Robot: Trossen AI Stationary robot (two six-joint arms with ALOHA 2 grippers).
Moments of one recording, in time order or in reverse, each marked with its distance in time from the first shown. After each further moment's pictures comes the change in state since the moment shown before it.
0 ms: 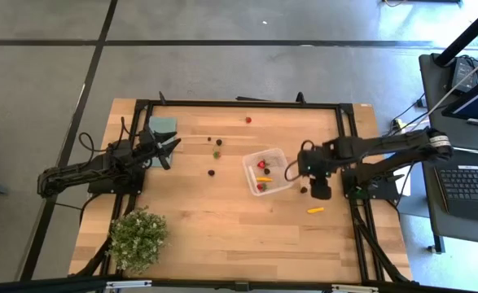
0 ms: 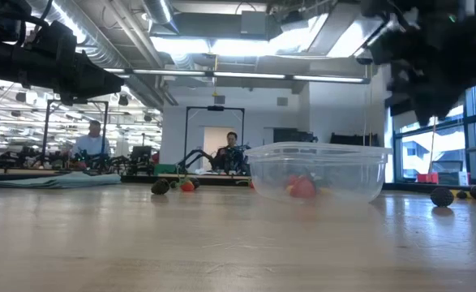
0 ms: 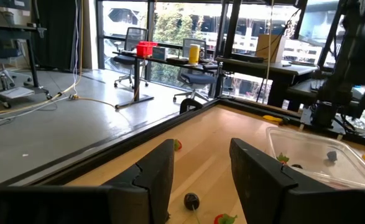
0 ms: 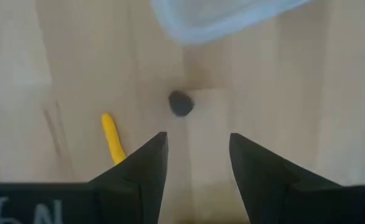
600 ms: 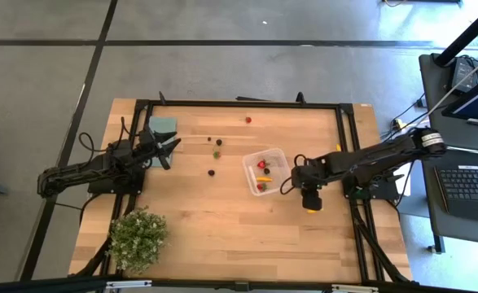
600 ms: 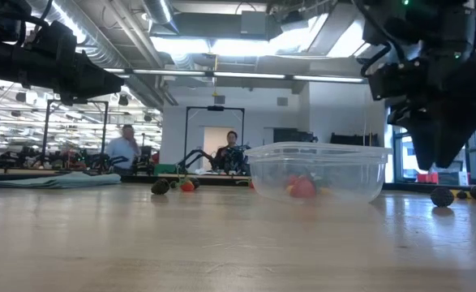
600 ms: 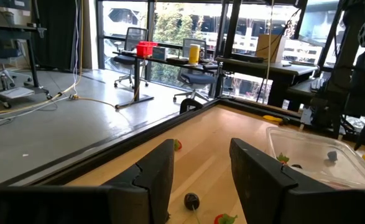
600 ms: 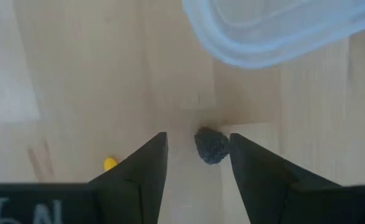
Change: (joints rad) left arm 0.000 0.000 0.000 0.000 0.000 0.000; right arm 0.092 0.092 -0.184 0.335 0.000 0.128
